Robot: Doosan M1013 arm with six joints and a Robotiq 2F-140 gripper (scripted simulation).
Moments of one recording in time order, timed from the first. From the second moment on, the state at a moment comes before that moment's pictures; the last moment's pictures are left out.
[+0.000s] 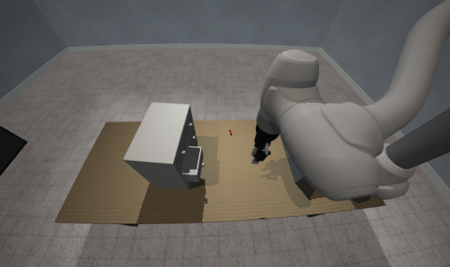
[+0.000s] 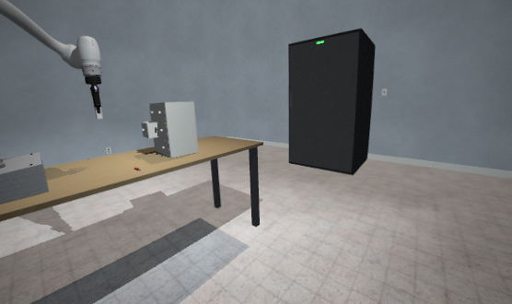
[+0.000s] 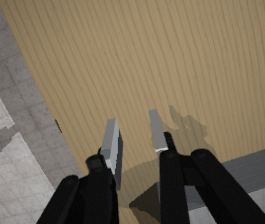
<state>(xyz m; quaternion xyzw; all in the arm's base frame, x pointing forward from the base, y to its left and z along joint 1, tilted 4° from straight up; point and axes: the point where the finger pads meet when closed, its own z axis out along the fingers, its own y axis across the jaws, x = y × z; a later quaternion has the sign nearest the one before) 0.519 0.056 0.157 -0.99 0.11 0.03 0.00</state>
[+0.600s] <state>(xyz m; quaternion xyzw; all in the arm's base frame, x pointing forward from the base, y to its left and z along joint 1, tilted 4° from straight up) 0.519 0.057 0.156 -0.99 0.11 0.04 0.00</state>
